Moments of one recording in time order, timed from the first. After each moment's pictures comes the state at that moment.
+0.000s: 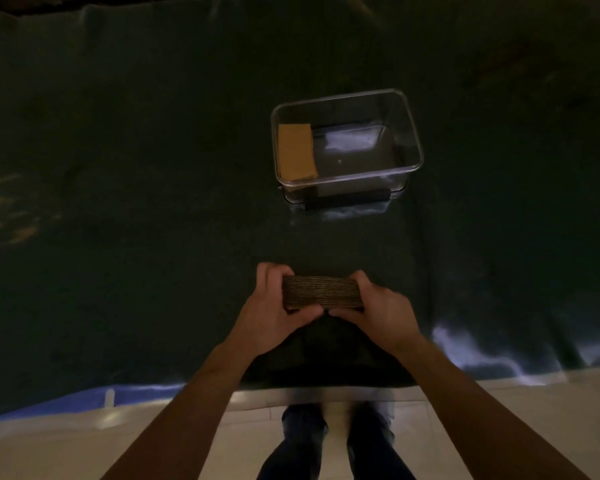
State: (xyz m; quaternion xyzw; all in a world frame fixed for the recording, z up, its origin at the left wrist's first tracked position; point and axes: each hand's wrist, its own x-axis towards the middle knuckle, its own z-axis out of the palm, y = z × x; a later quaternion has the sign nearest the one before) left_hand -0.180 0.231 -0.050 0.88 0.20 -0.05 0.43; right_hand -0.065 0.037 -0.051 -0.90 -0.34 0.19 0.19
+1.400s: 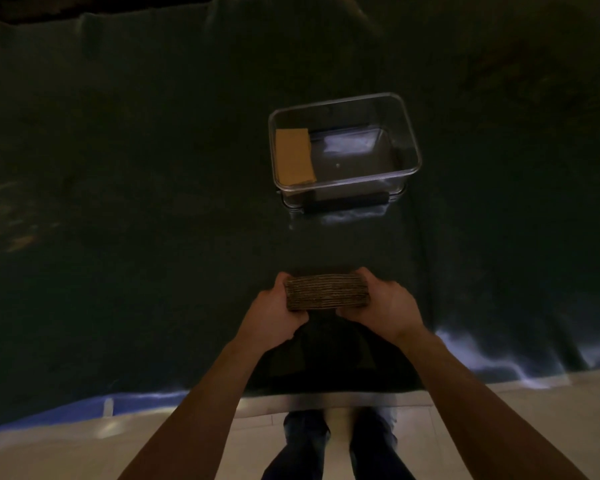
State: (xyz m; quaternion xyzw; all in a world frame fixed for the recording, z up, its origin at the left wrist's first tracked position) left_hand -0.161 0.226 -0.042 0.85 0.27 -0.16 0.43; right_hand -0.048 0.041 -0.044 -0.91 -0.26 0.26 0.19
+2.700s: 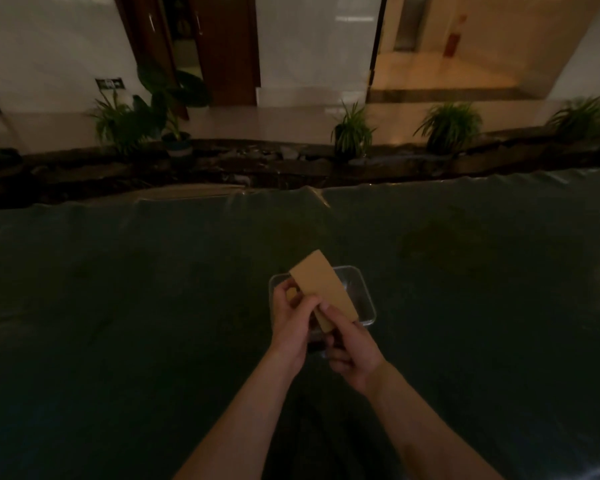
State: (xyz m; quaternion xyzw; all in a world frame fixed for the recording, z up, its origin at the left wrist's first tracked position) left_hand -0.044 0.226 0.157 0.50 0.29 0.10 0.81; right_hand -0.007 0.107 0.150 -0.56 0.04 0.42 0.72
